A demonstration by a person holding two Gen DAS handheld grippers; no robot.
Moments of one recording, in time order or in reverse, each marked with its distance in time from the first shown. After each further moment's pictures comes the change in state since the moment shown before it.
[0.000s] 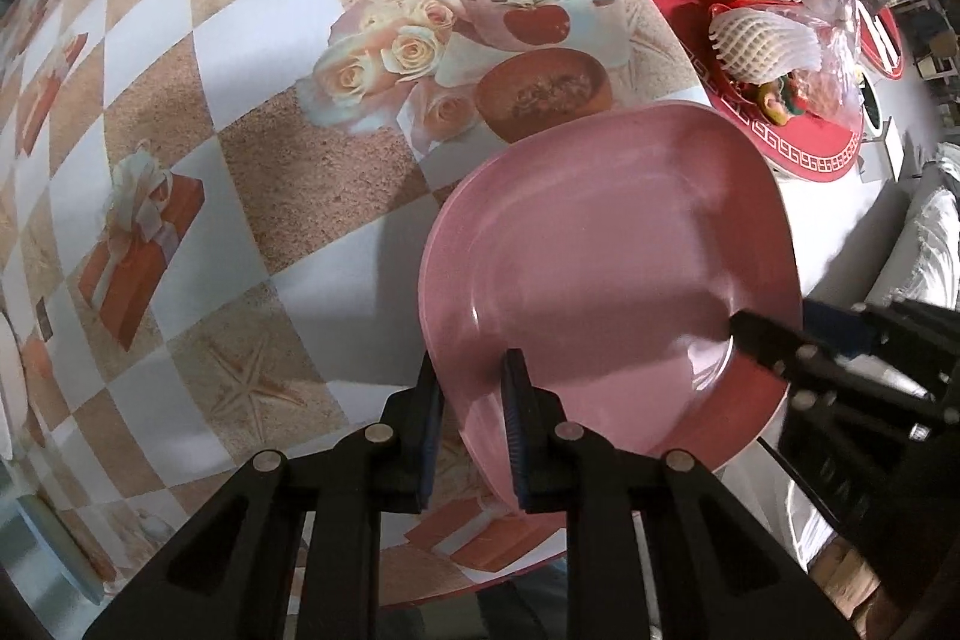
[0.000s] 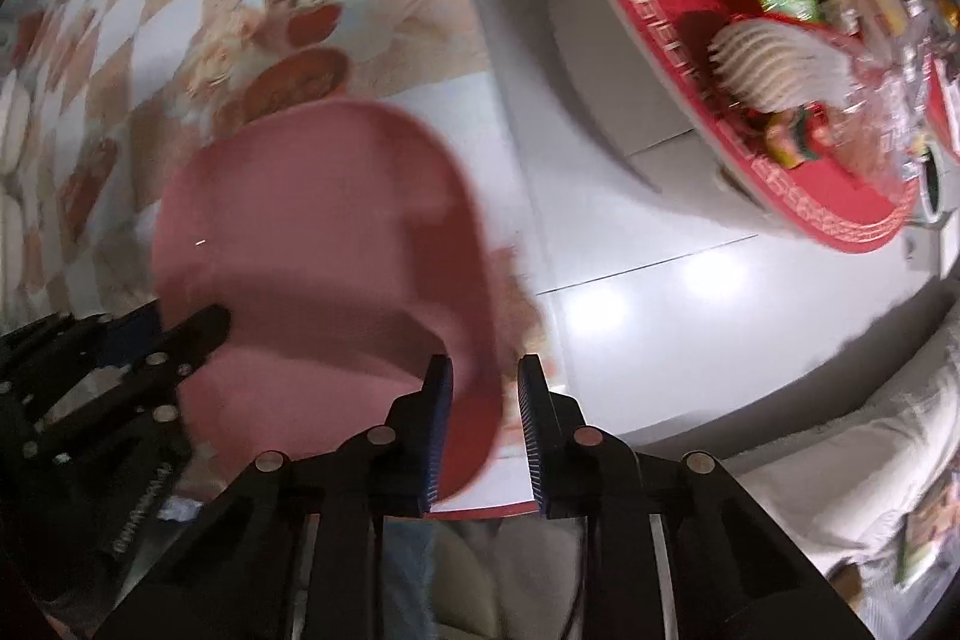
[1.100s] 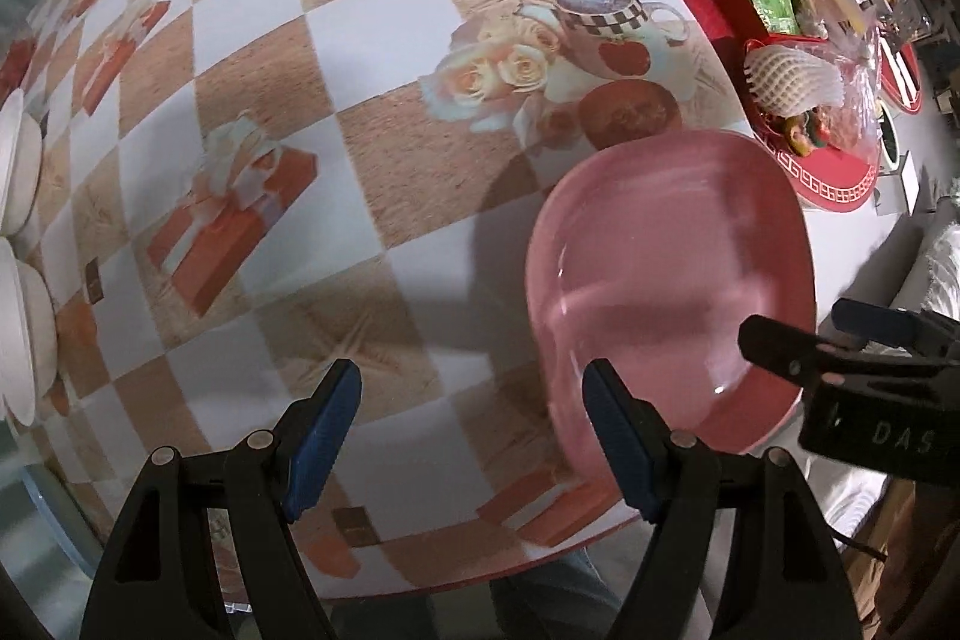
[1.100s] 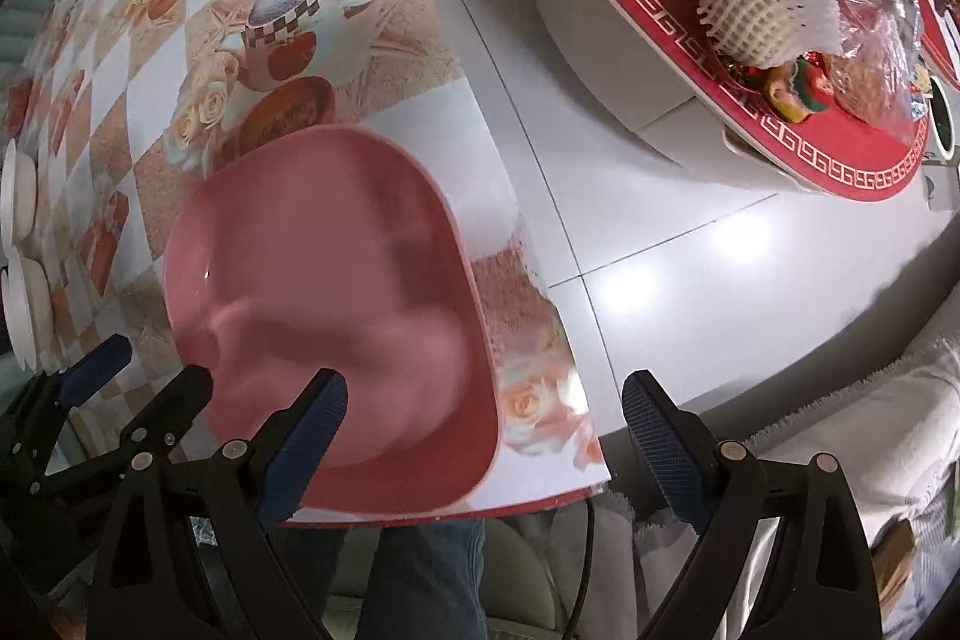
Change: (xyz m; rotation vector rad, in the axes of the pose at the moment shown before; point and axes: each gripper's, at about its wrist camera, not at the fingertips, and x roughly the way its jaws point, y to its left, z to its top) left arm -0.029 0.046 -0.029 -0.056 -0.014 0.055; right arm -0.002 -0.009 0.004 0.122 0.006 0.058
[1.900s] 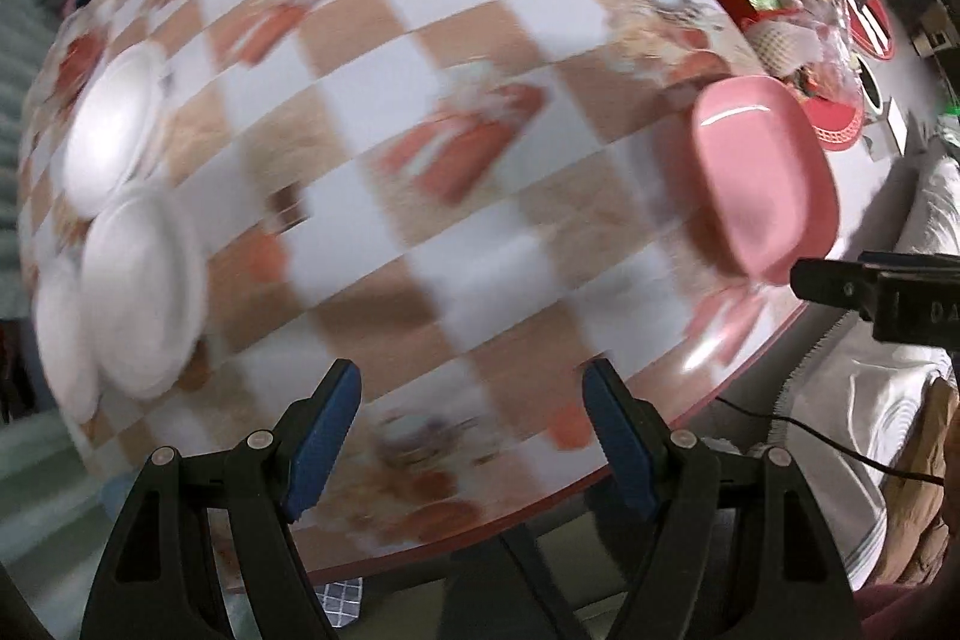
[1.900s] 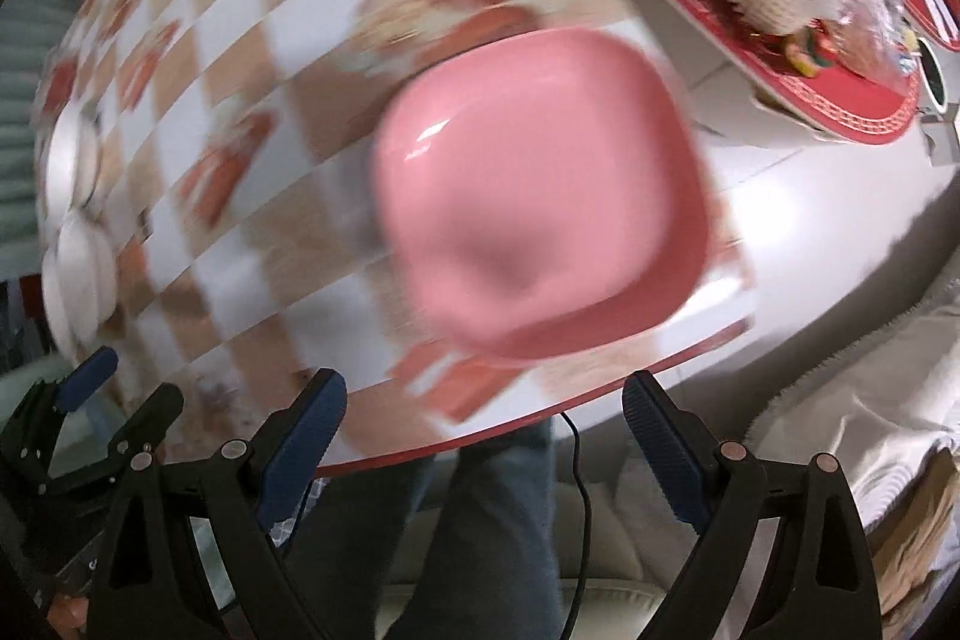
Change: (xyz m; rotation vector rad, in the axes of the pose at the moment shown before) left arm -0.056 0.101 -0.058 0.131 -0.033 0.018; right arm -0.037 0.073 -0.063 0.078 -0.008 0.027
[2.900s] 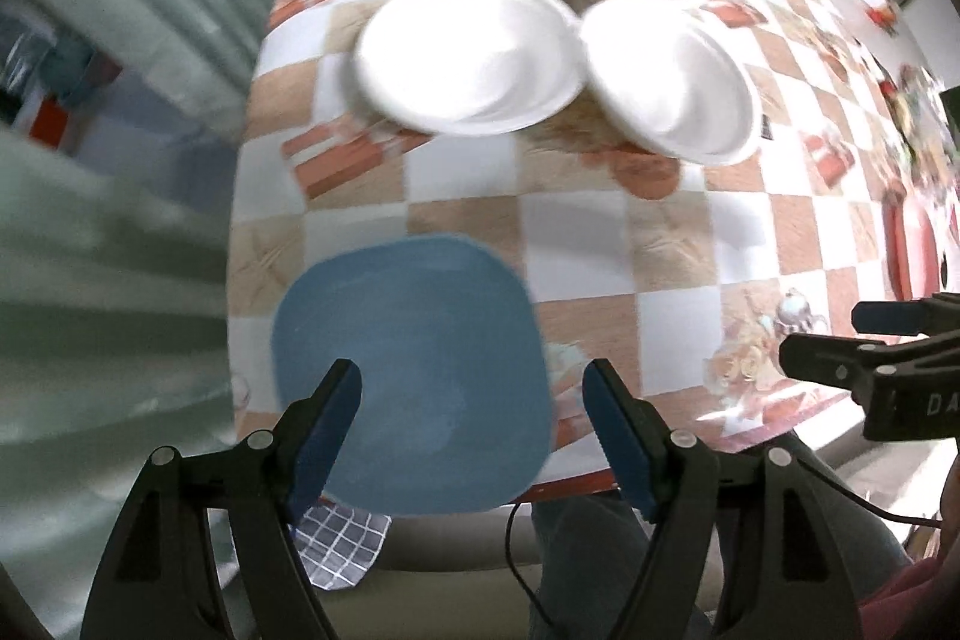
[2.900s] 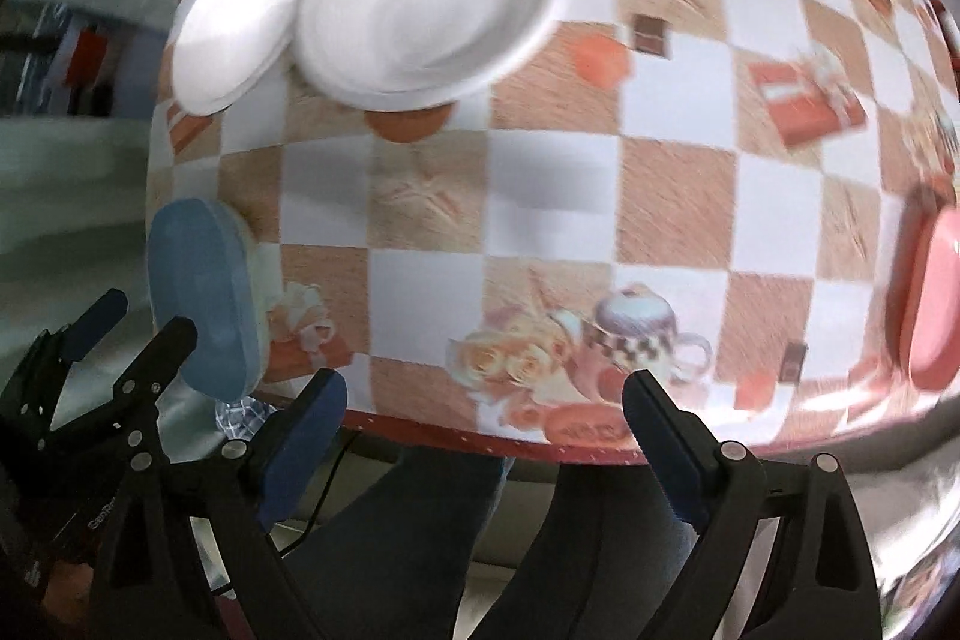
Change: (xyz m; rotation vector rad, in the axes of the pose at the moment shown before) left arm -0.018 0.251 -0.187 -0.423 -0.123 0.074; right arm 0.030 0.320 -0.094 -0.461 0.069 0.008
